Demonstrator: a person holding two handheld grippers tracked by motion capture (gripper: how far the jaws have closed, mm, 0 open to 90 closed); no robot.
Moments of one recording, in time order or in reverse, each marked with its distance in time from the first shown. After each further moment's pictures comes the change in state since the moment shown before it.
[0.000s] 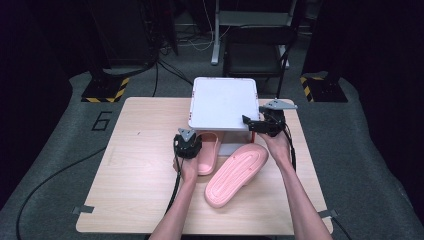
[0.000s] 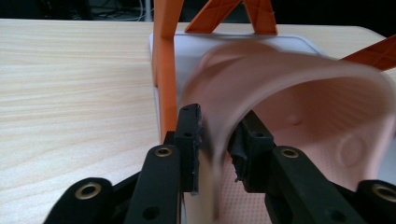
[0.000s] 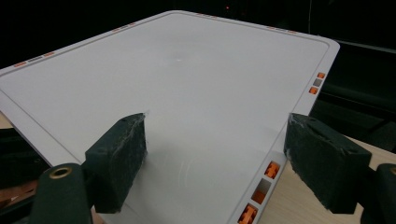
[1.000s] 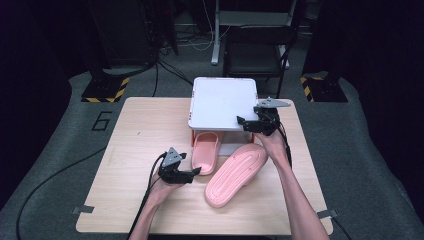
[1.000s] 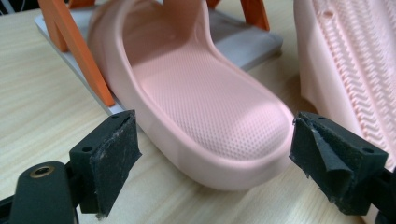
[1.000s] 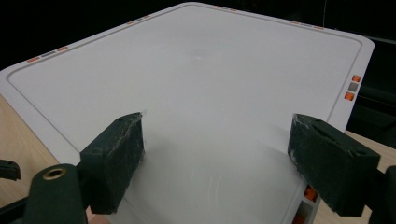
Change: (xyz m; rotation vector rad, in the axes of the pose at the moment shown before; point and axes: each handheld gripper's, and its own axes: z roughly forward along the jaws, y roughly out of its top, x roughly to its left) left arm 0.033 -0.031 -0.080 0.096 -0.434 0.310; right arm 0.010 0.006 0.011 0.048 0.036 -0.014
